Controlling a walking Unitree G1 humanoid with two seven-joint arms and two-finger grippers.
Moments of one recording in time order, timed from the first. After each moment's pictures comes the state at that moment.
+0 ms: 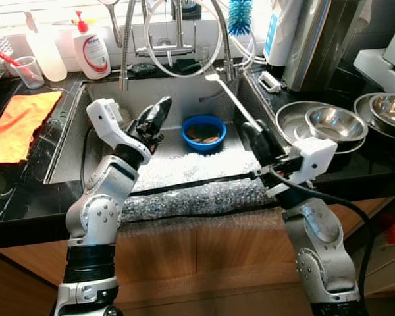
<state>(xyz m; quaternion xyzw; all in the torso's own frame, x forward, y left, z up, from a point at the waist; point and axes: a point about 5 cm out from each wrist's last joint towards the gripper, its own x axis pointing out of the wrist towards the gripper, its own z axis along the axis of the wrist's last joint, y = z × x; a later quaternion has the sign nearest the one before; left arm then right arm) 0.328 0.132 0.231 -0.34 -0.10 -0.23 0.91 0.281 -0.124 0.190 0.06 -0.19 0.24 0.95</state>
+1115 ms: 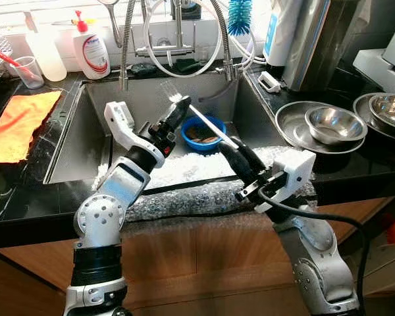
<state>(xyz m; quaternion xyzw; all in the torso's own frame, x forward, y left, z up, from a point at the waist) 0.318 0.111 0.229 -0.44 -0.04 -0.29 0.85 0.267 -0.105 0.181 0.06 -0.16 0.34 0.92</state>
